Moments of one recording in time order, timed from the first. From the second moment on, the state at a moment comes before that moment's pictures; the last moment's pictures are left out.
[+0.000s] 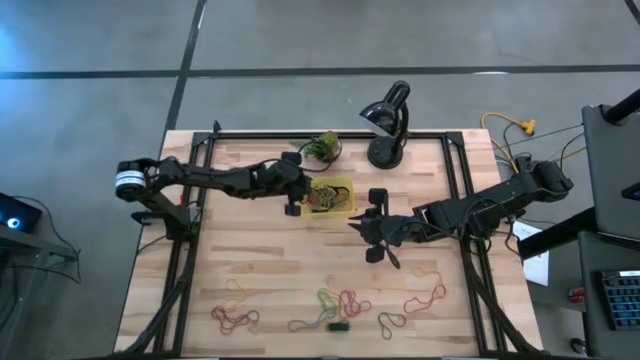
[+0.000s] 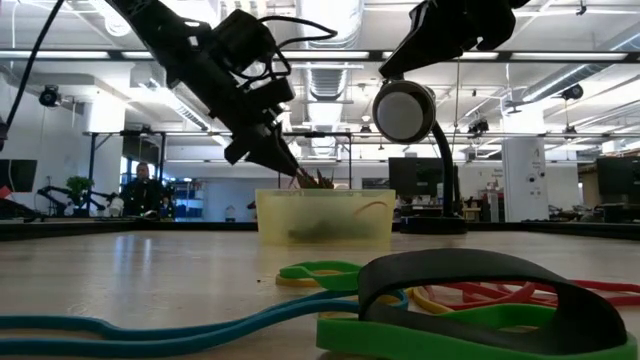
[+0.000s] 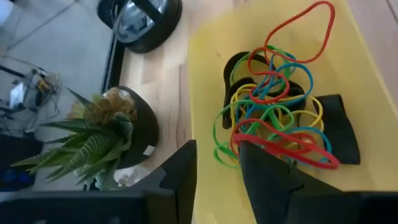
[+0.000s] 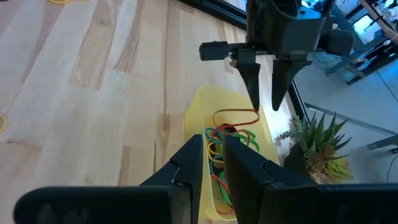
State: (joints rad) left arm 0.23 1.52 0.86 0.01 -0.21 0.51; right arm 0.29 1.38 0.93 -0.21 0.53 -0.13
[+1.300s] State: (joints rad) left arm -0.15 1.11 0.62 -0.21 -0.14 0.31; right arm 0.58 1.43 0.86 -0.74 0.21 0.97
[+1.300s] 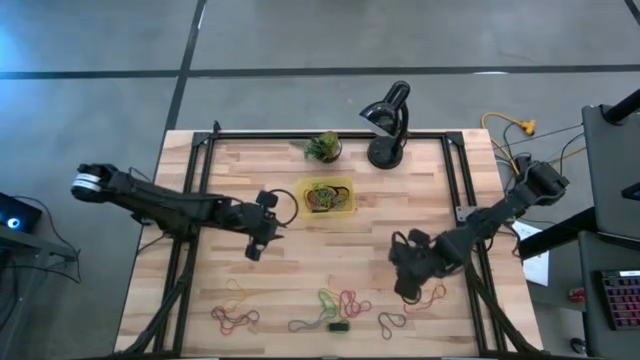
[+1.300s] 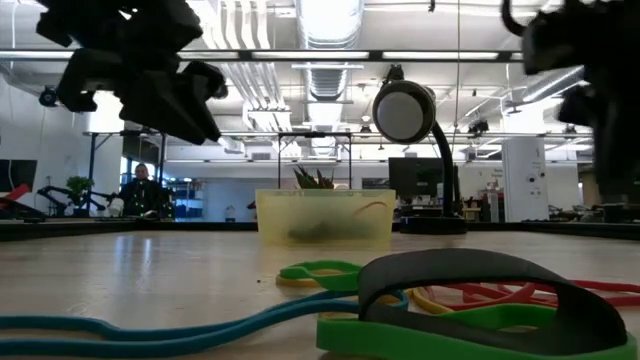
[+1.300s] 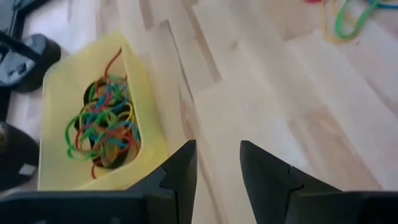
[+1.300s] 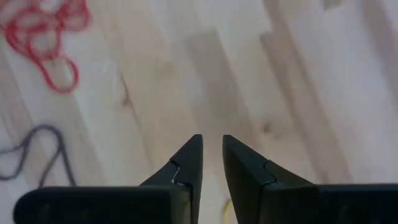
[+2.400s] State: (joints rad) left arm -0.16 1.07 0.54 -0.13 -0.14 0.29; right arm 0.74 1.56 0.75 -0.69 0.18 1.38
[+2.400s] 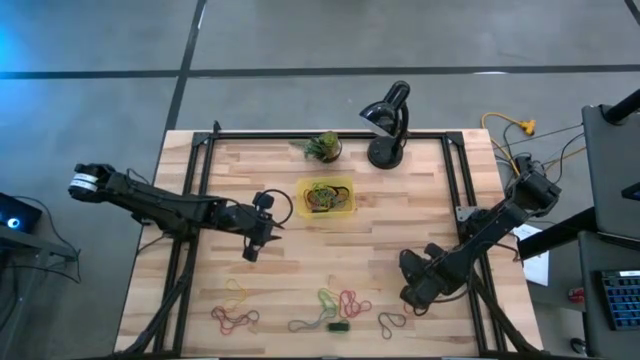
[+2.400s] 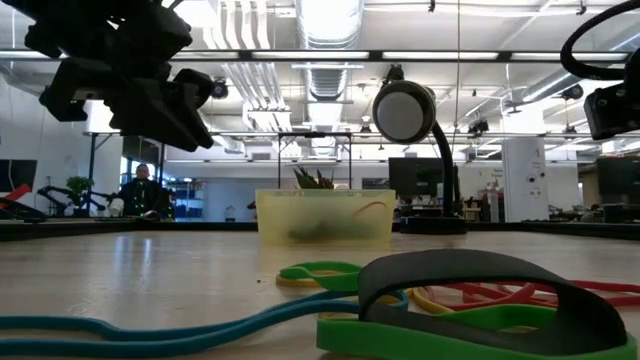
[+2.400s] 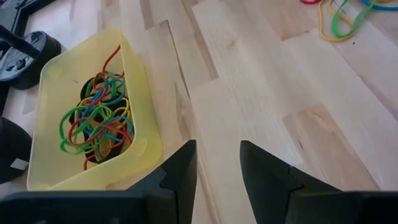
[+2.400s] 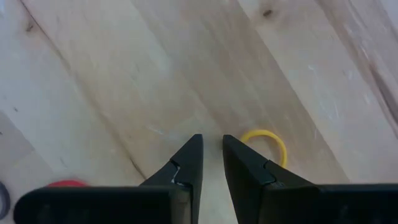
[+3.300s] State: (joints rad) left arm -0.16 1.07 0.53 -0.09 -0.14 0.29; right arm 0.74 1.56 0.77 -0.75 0.17 1.47
